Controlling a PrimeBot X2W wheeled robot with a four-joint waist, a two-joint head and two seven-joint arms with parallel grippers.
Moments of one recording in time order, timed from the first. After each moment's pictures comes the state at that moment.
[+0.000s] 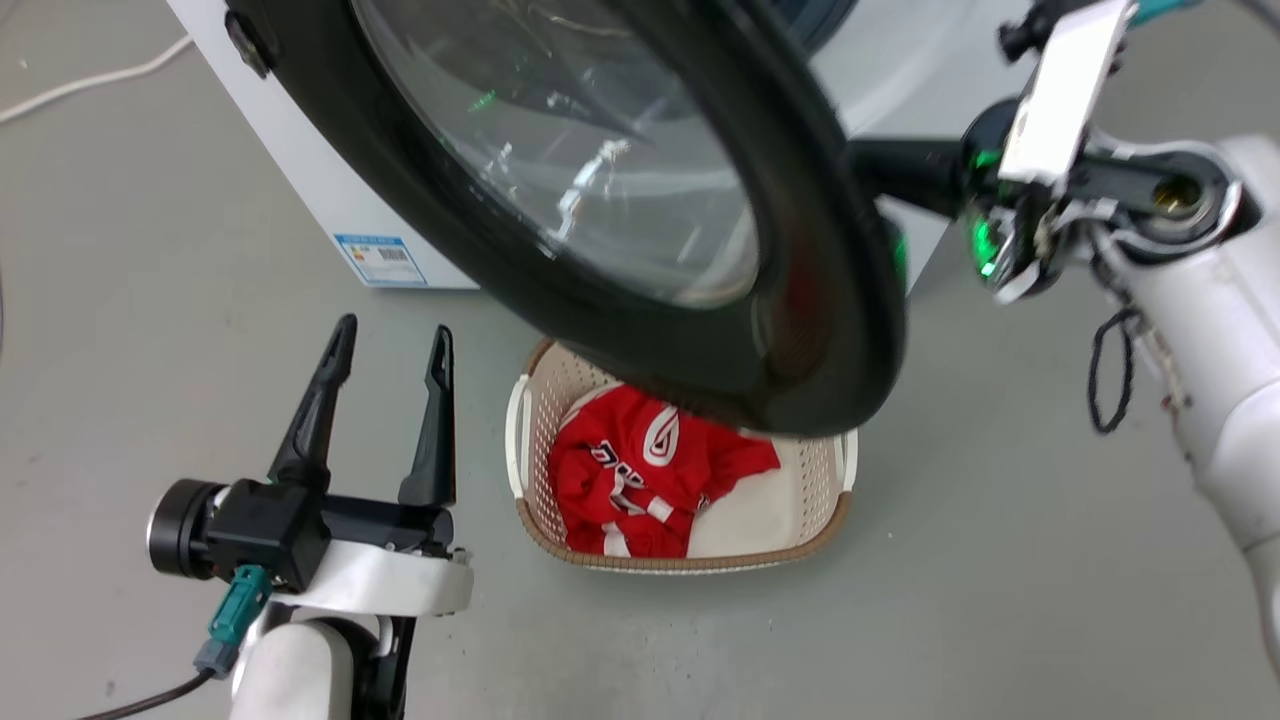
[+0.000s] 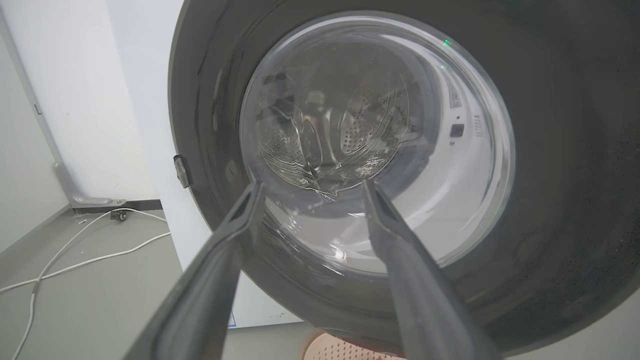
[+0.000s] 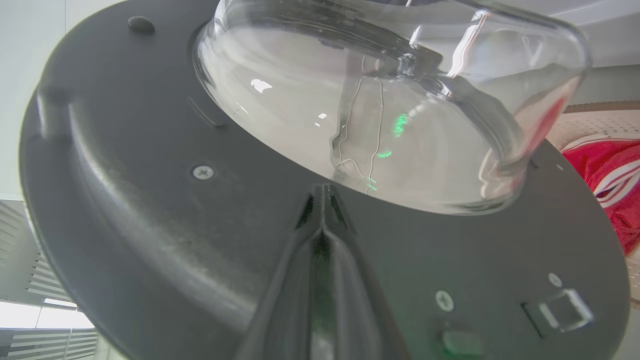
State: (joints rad) left arm -0.16 0.05 -0.02 -0.04 -0.06 -0.13 -0.26; right arm -1.12 -0.28 0.57 0.80 1.81 0.13 0.84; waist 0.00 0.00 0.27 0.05
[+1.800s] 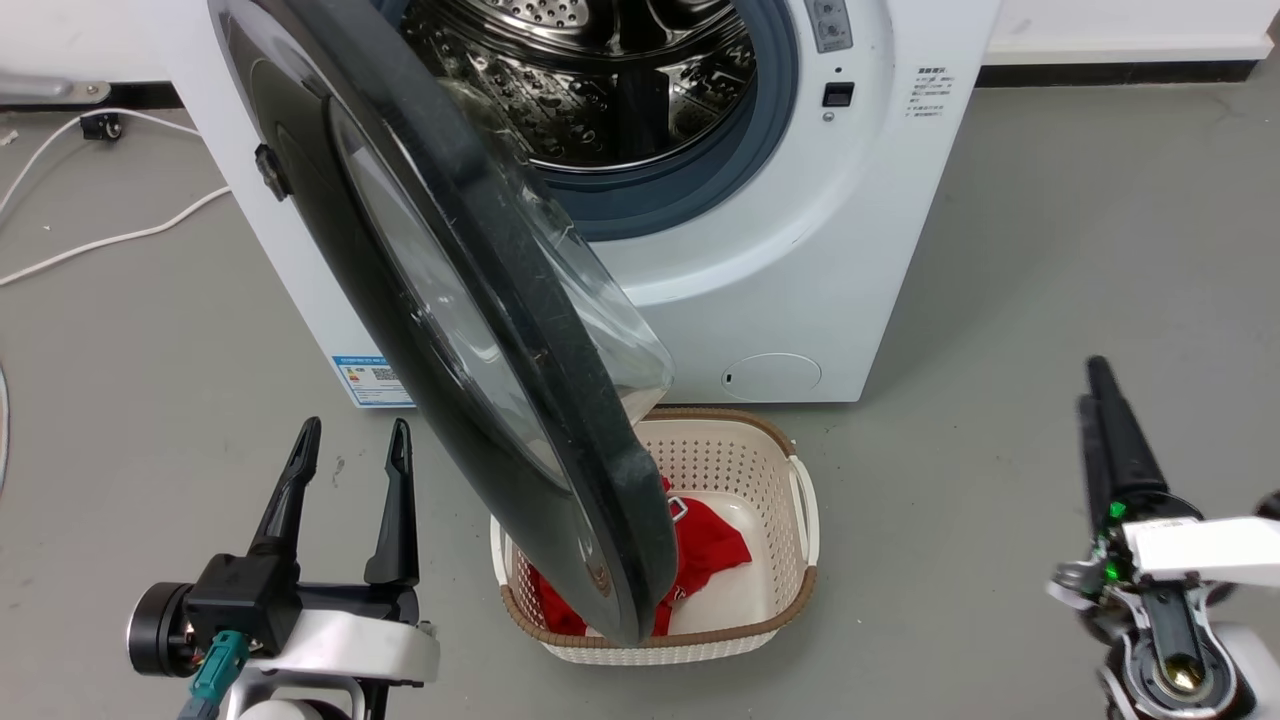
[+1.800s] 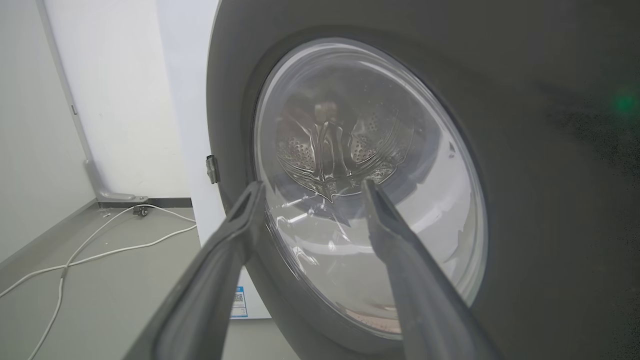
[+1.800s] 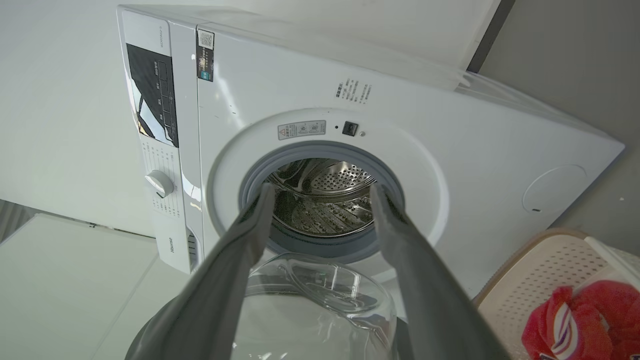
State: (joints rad) left arm -0.04 0.05 0.03 0.00 -0.09 -0.11 -0.26; right arm -0.20 -0.27 0.22 0.20 1.63 0.13 -0.25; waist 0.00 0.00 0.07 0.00
